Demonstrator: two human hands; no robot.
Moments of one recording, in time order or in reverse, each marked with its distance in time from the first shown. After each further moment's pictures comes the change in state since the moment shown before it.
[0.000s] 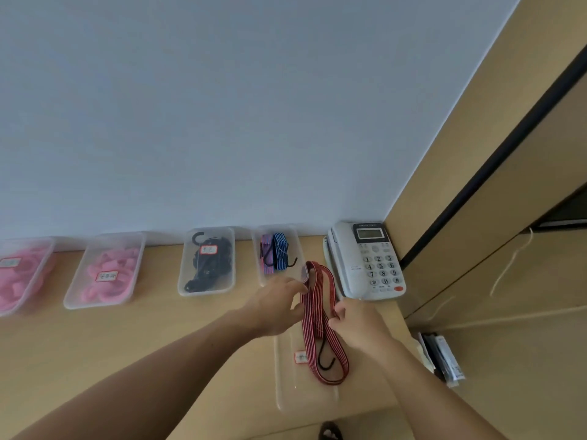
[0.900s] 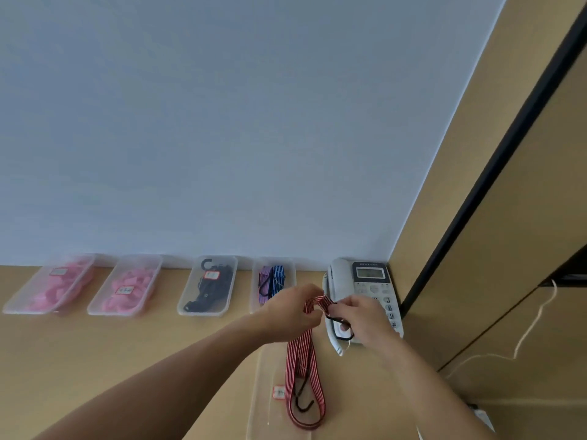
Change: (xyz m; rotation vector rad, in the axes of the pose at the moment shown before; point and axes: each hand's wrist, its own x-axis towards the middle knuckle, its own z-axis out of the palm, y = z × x) left_hand 0.024 0.089 -0.026 -0.196 0.101 -0.169; right_hand 0.011 0.010 -0.090 0.756 -0.083 -0.031
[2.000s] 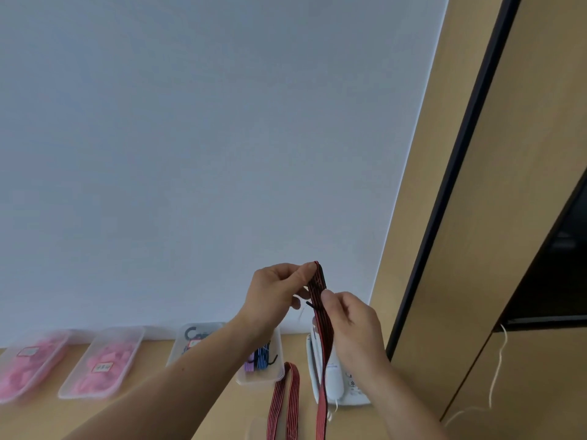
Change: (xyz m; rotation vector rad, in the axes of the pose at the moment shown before) left_hand -0.031 0.095 -0.105 -0.881 0.331 0.191; right_hand -0.084 -0.112 -0.003 0.127 0.312 -0.514
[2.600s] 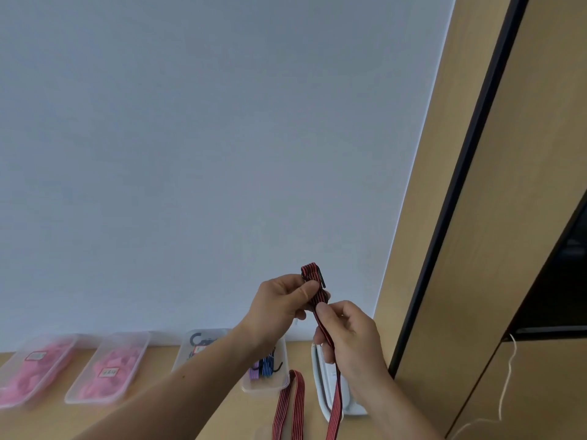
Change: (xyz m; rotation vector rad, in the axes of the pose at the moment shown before) left_hand -0.004 -0.007 -0.007 -0.008 -0.090 0.008; right_hand -0.006 -0.005 0.008 0.190 -0.071 0.067
